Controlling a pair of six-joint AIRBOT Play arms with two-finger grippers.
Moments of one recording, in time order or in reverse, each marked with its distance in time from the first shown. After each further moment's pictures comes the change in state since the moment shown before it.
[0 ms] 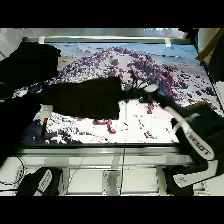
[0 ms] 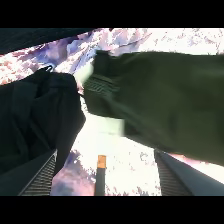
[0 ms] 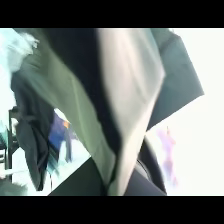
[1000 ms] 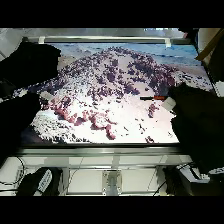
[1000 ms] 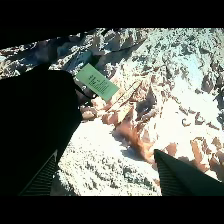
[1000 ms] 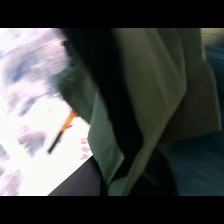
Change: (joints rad) left arm 0.000 0.000 0.000 0.000 -0.001 -0.051; right arm -1.674 0.595 0.128 -0.574 0.821 0.245
